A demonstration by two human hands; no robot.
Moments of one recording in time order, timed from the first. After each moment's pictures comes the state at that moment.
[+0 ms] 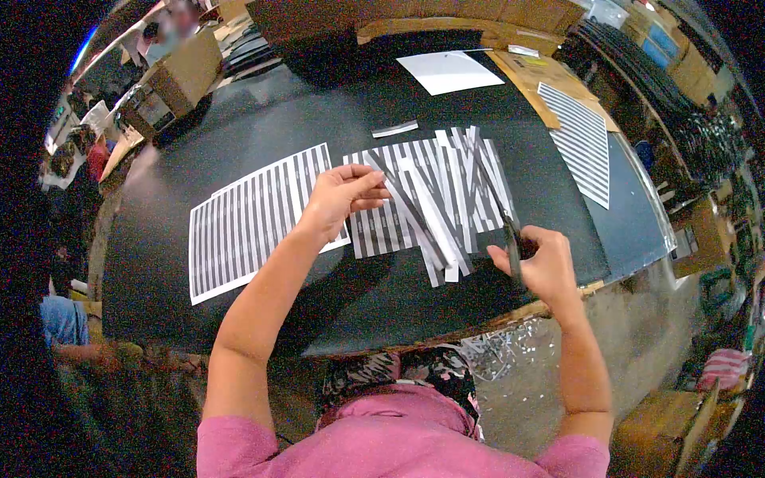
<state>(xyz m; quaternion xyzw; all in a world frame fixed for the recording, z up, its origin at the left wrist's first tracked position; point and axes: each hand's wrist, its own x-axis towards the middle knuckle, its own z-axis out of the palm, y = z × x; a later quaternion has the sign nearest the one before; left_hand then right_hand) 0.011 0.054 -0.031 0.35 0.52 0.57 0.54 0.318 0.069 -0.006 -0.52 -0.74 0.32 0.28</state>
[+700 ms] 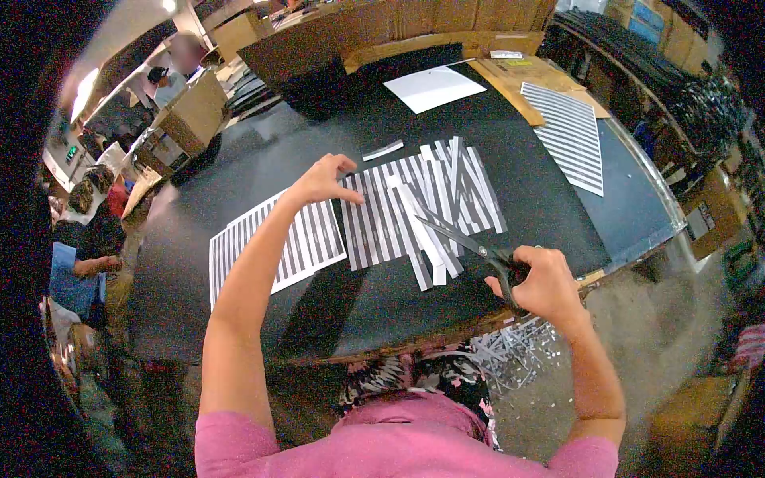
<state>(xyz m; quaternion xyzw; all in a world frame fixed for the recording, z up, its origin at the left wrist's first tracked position) -0.054 0.116 -0.018 0.72 0.66 0.15 0.13 0.345 0.043 0.003 -0.47 -0.83 0.17 0.24</state>
